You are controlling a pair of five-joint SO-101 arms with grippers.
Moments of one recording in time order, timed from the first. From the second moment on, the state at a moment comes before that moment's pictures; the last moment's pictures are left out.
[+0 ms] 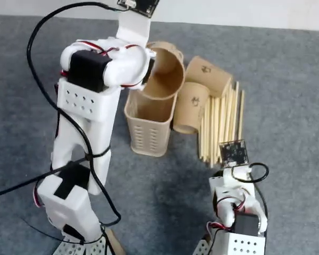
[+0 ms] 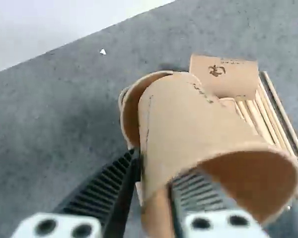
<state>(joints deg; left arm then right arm) 16.4 13.6 -59.3 100.1 2.1 1.2 -104.4 96.0 65.6 19.7</state>
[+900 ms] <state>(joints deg) 11.3 12.7 -13.2 59.3 2.2 1.2 -104.4 96.0 65.6 19.7</state>
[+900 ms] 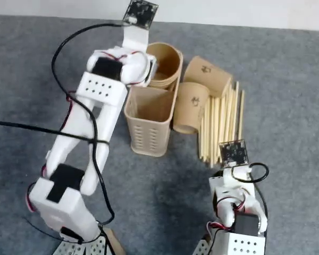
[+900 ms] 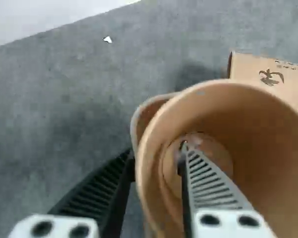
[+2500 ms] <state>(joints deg) -4.1 -37.2 34.9 66.4 1.1 1.2 -8.9 12.7 58.9 22.5</state>
